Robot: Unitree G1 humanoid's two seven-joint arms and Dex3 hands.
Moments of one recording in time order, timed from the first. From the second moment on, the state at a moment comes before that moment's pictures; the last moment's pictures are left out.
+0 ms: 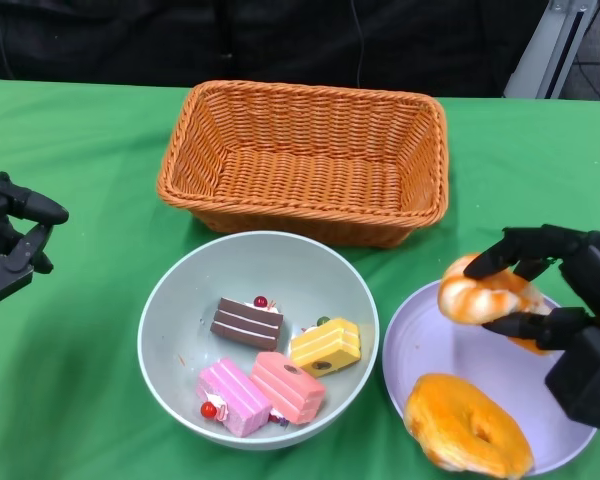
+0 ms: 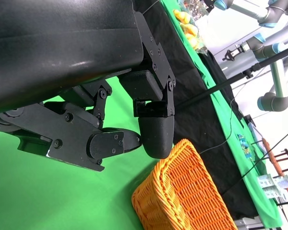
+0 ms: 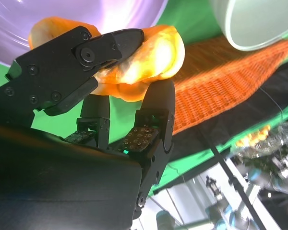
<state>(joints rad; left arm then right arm) -0.49 0.36 0.22 1.00 -0.03 -0.67 -0.14 -0.25 -0.36 0.09 0.40 -0.46 -0.51 -0.04</state>
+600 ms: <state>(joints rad) -0.49 0.36 0.22 0.99 -0.03 -0.67 -0.14 -0.39 -0.32 0.26 0.62 -0.64 -0.40 -0.18</state>
